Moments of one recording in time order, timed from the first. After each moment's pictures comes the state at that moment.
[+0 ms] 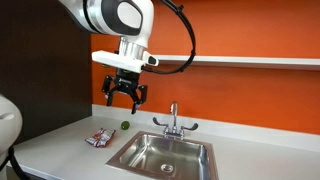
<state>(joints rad) -0.08 -0.71 -0.36 -2.66 -0.08 1.91 -0.44</state>
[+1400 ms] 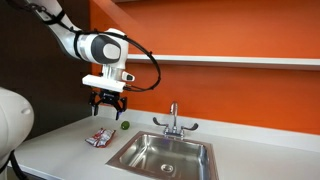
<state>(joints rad) 0.11 -0.45 -0.19 -2.70 0.09 2.24 -0.44</state>
